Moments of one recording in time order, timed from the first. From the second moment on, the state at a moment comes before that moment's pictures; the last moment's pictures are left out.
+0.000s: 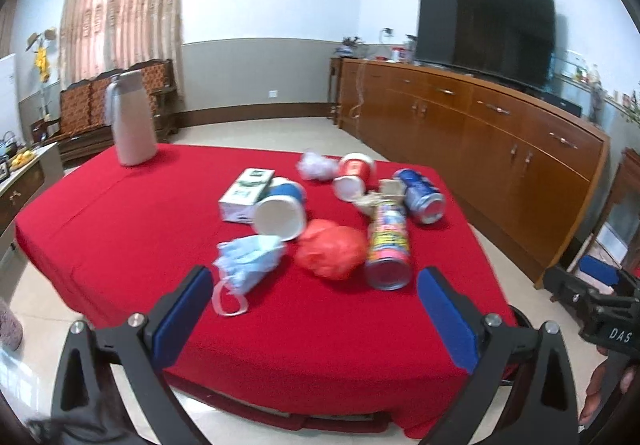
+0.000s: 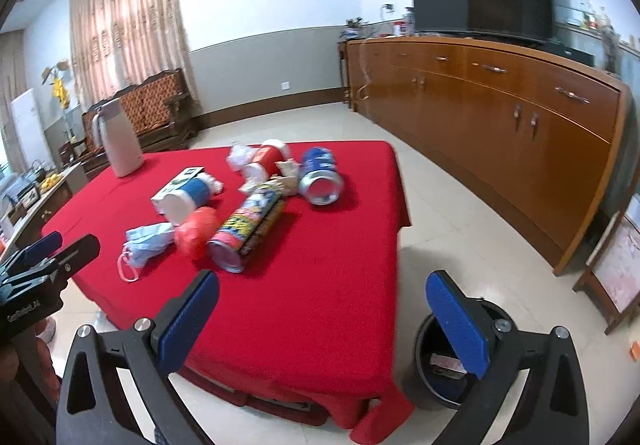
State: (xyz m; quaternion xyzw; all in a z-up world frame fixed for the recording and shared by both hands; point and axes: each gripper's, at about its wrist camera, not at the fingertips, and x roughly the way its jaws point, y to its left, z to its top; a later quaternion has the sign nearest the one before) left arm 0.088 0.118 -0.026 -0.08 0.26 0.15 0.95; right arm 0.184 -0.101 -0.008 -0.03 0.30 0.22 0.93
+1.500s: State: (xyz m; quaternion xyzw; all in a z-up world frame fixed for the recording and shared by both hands) left arm 0.189 0.226 -0.129 -0.13 0.37 0.12 0.91; right arm 0.323 0.058 -0.093 -0.04 0.43 0.22 0.87
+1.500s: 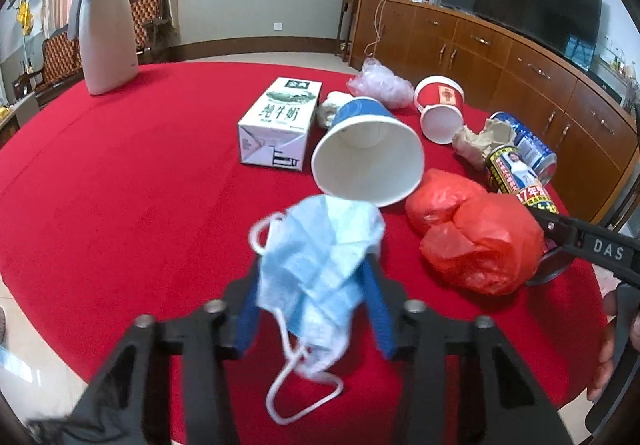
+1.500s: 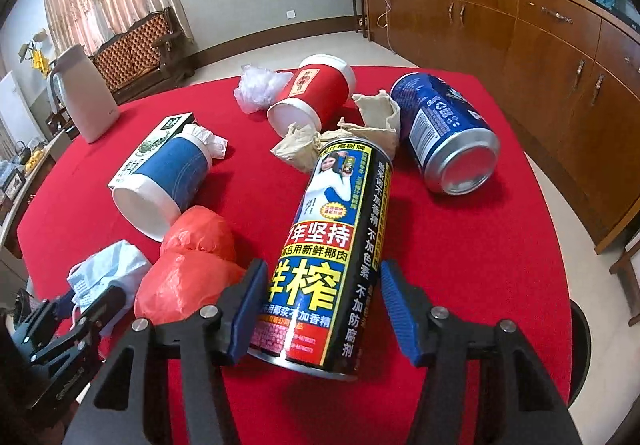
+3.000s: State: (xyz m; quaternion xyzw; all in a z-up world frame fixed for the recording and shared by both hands) left arm 0.147 0.150 -0.046 -0.07 0.28 0.08 0.95; right arm 0.253 -0.039 -0.019 0.00 0.35 0.26 0.90
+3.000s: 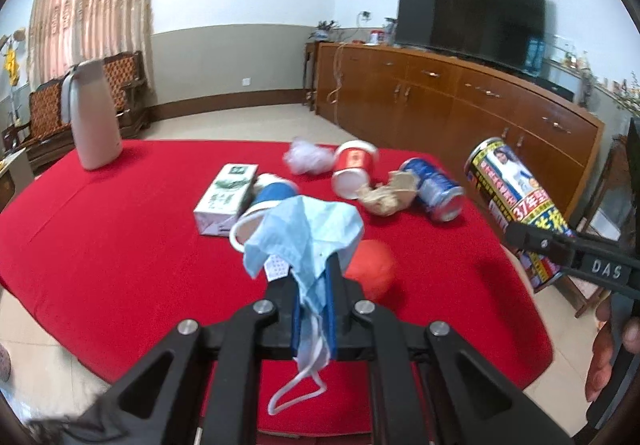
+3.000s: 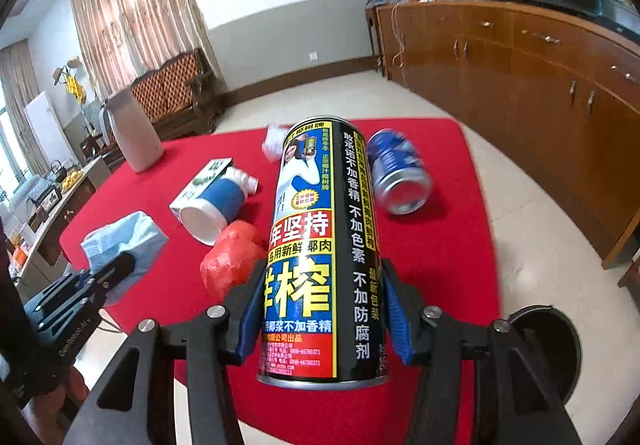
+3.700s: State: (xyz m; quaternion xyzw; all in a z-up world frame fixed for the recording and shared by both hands) left arm 0.161 0.005 -0.015 -0.02 0.27 -0.03 0.96; right arm 0.212 -0.232 0.011 0.02 0.32 0.15 0.93
